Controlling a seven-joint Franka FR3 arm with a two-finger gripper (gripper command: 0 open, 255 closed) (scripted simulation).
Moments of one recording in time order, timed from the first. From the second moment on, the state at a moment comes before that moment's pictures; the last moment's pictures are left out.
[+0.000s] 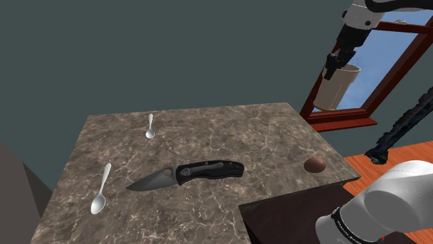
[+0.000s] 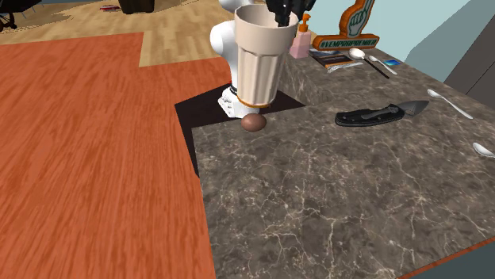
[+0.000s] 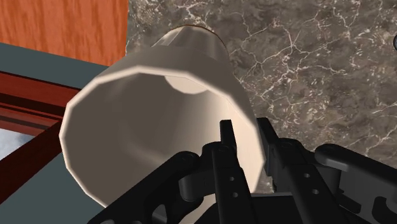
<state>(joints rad) -0.15 -0.57 -0.18 -2.12 -0.15 1.60 -0.20</state>
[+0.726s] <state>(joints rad) -0.07 -0.39 0.00 -1.98 -0.07 1.61 0.03</state>
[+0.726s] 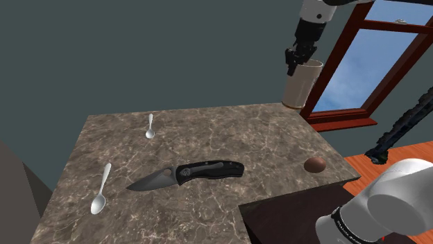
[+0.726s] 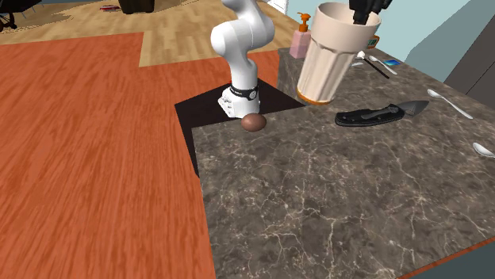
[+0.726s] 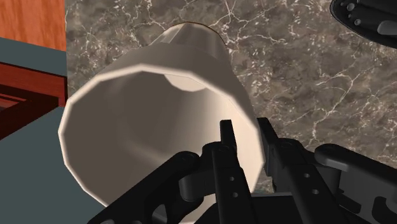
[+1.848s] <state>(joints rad) 0.06 0.07 0.20 -1.49 -0.09 1.56 0.36</state>
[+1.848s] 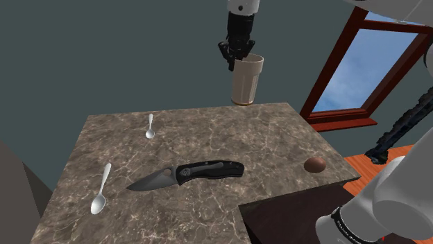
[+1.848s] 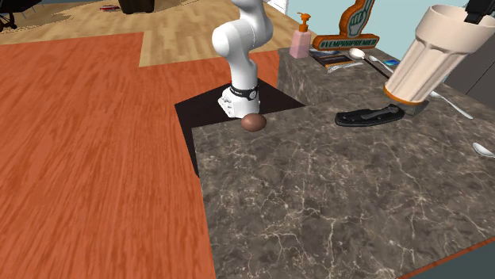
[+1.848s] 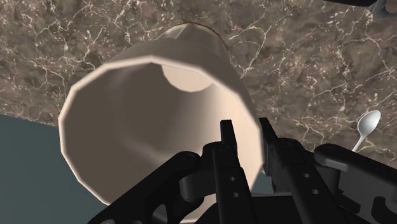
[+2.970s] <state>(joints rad) 0.06 0.05 0.20 -1.74 -0.08 1.80 0.38</state>
